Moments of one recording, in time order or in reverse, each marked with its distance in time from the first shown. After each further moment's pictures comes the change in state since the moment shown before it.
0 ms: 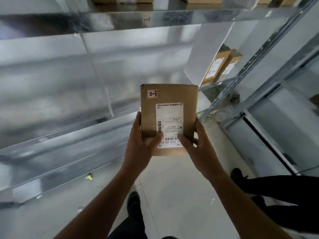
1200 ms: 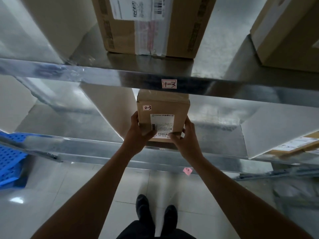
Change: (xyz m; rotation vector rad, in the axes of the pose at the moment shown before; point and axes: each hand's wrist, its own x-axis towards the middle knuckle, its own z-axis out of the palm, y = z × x) left_hand 0.226 -0.085 -0.034 0.249 0.374 -0.172; right_hand 0.329 0.018 0.100 -0.045 -0.468 -0.293
